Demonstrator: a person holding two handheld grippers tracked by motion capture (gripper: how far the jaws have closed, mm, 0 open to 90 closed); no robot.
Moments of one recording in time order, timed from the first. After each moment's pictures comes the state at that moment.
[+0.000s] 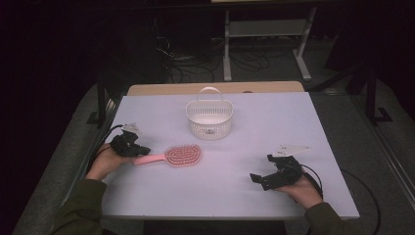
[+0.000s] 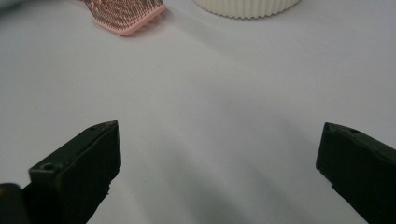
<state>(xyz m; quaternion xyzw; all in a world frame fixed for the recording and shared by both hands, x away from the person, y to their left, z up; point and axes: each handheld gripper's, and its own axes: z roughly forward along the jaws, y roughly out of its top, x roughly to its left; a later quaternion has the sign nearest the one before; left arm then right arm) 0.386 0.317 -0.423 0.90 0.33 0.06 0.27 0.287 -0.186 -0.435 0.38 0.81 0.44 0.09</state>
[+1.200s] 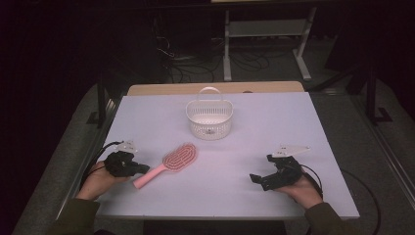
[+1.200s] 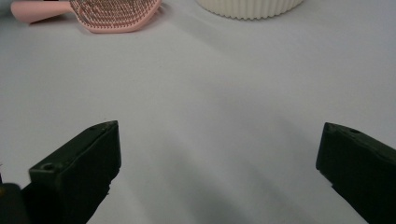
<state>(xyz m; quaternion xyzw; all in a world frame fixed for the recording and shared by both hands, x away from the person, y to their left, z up) 0.323 0.313 -0.418 0.91 0.29 0.04 0.30 0.286 -0.185 -0.434 0.37 0.81 0.44 0.09</state>
